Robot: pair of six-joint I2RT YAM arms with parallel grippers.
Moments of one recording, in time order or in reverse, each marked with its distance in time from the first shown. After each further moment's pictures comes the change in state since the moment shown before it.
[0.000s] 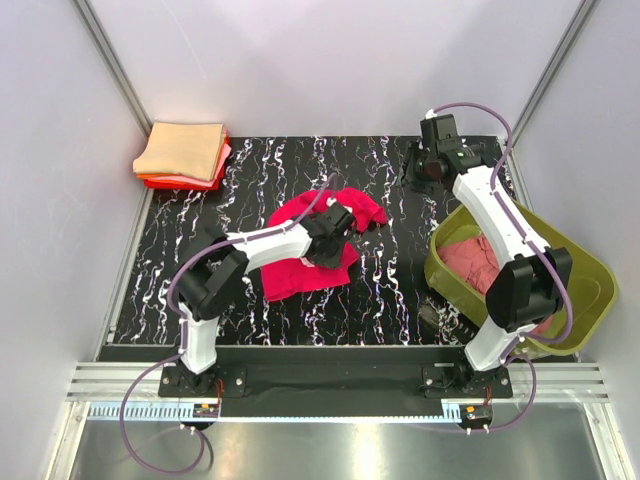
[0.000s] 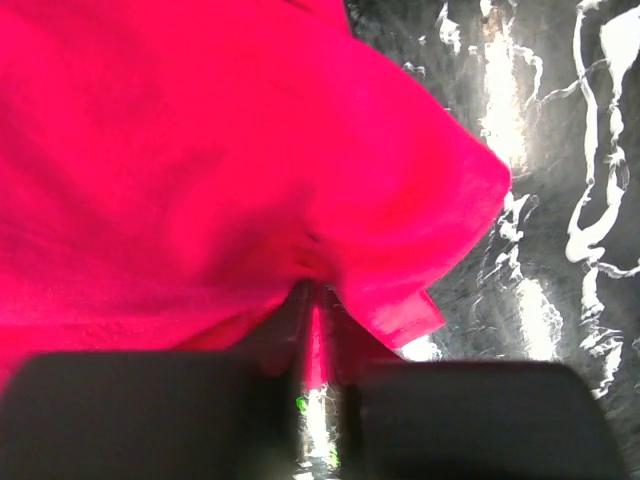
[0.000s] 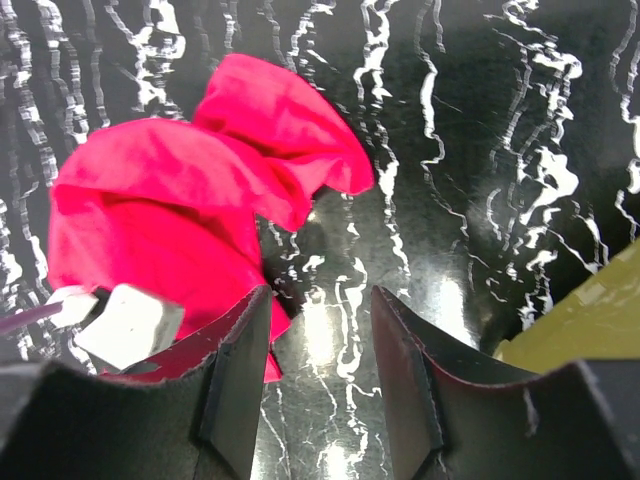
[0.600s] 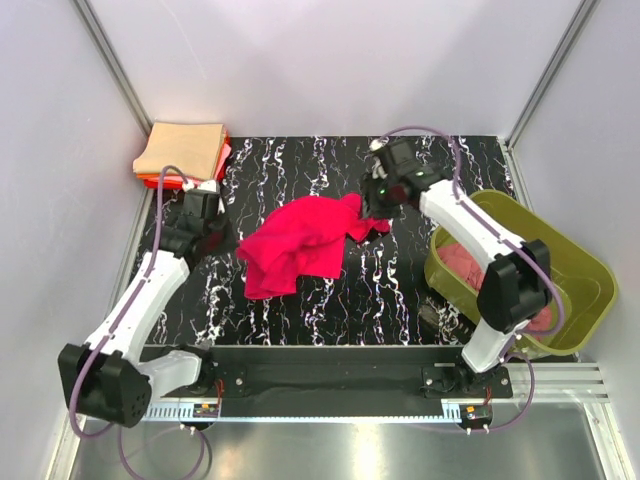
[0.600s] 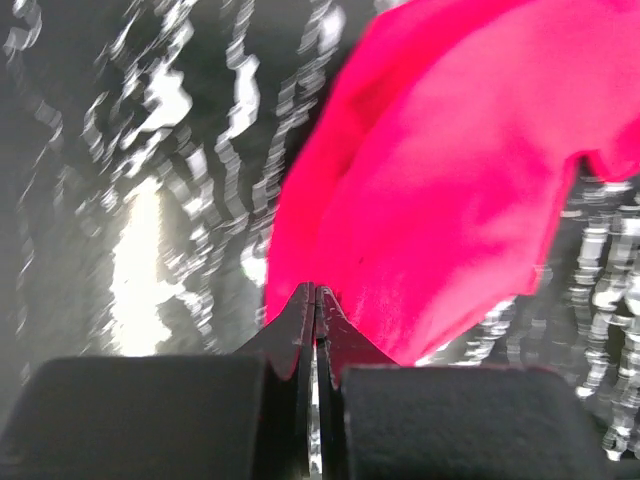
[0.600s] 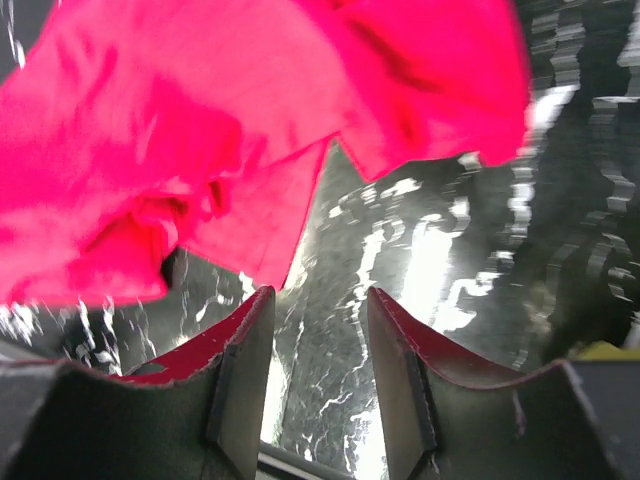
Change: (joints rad) left arm 0.531 -0.821 -0.341 -0.191 0.011 0.023; right arm 0.175 0.005 -0.114 0.040 -0.113 -0.079
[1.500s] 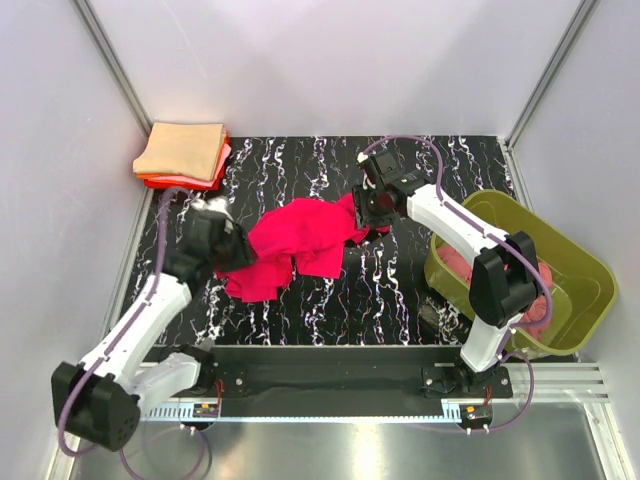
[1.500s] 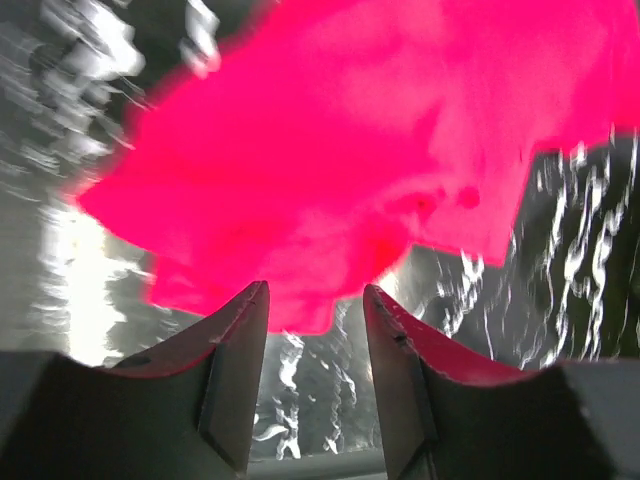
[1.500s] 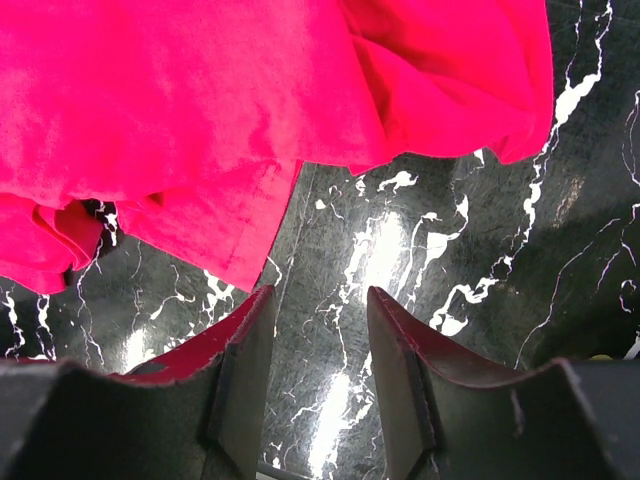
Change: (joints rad) left arm -0.013 -0.100 -0.141 0.064 0.080 -0.075; right arm 0.079 0.070 -0.035 0.023 0.064 -0.061
